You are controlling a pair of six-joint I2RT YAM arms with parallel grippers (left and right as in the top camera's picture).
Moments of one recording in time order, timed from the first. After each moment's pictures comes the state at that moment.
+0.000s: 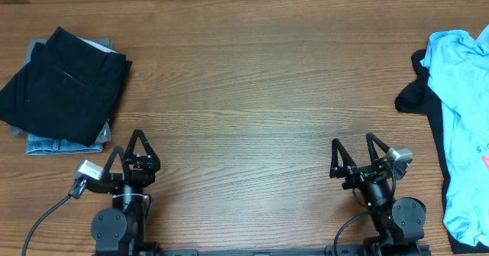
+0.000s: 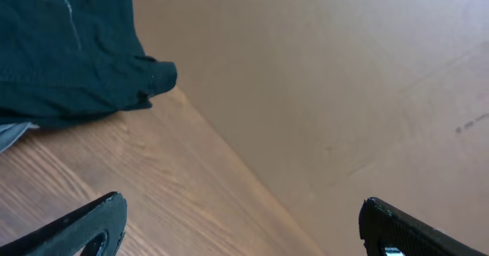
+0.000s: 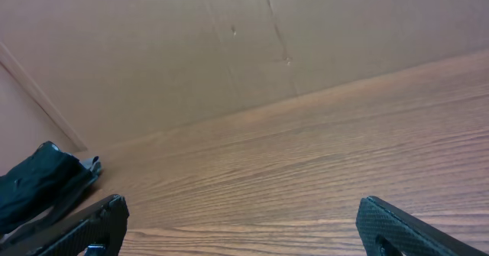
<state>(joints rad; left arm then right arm) 0.01 0.05 0.15 -0.11 -0.11 -0.90 0.12 0.01 0.02 -0.02 -0.15 0.38</state>
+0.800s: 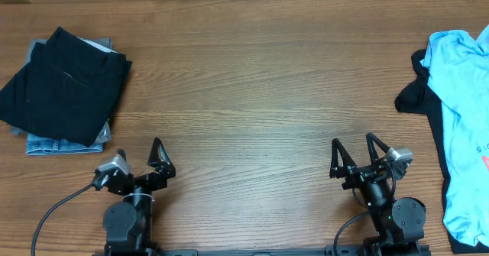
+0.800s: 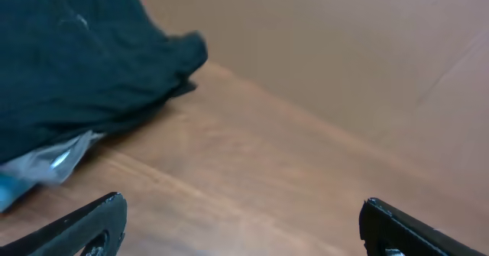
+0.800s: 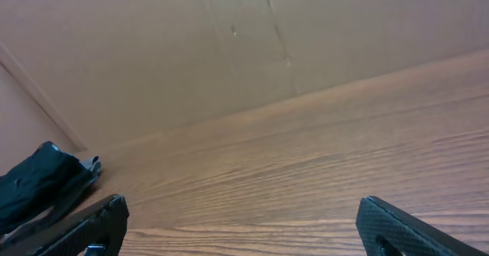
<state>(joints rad) -0.02 0.02 0.05 -0.17 -0.13 -0.45 0.12 0.01 0.02 -0.02 -0.15 0.38</state>
